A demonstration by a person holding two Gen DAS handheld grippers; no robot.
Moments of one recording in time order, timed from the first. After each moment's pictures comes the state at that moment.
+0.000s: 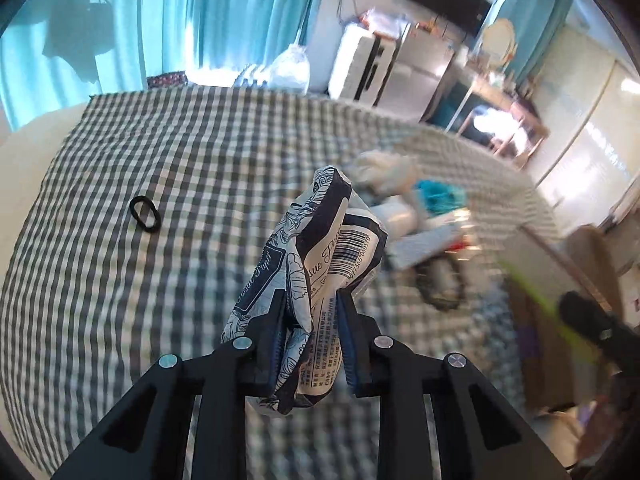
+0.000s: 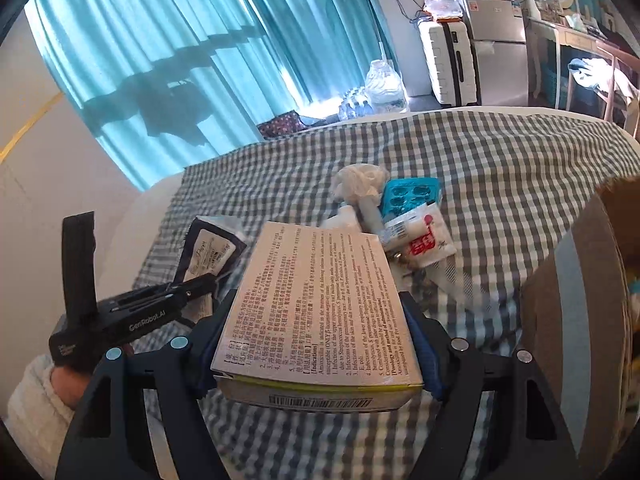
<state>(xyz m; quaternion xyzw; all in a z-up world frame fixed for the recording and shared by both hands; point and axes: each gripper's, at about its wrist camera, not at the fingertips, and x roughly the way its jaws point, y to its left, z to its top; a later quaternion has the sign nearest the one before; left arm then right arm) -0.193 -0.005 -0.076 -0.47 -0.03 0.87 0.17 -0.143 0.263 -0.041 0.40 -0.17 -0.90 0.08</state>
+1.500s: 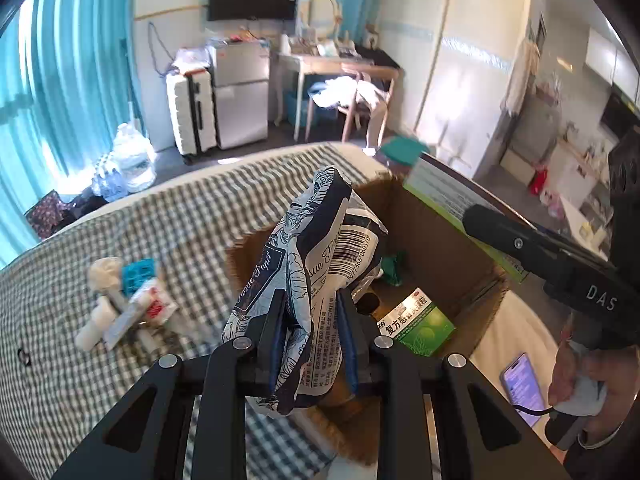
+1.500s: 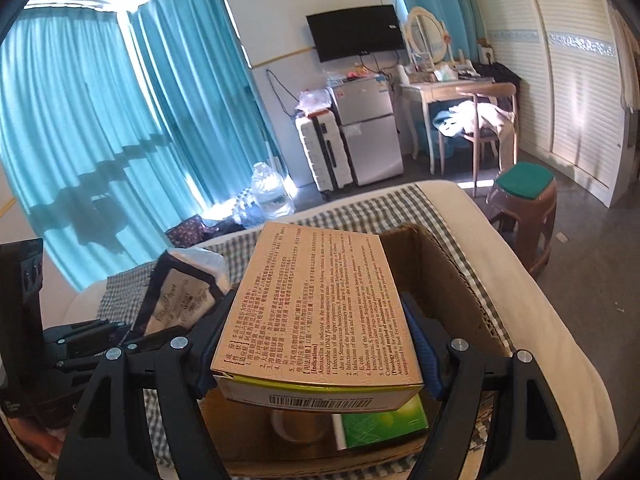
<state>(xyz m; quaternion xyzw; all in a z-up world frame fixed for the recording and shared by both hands) -0.074 0.322 0.031 -0.39 0.12 0.83 0.37 0.007 0.523 0.049 0.28 -0.19 -0.93 -0.12</state>
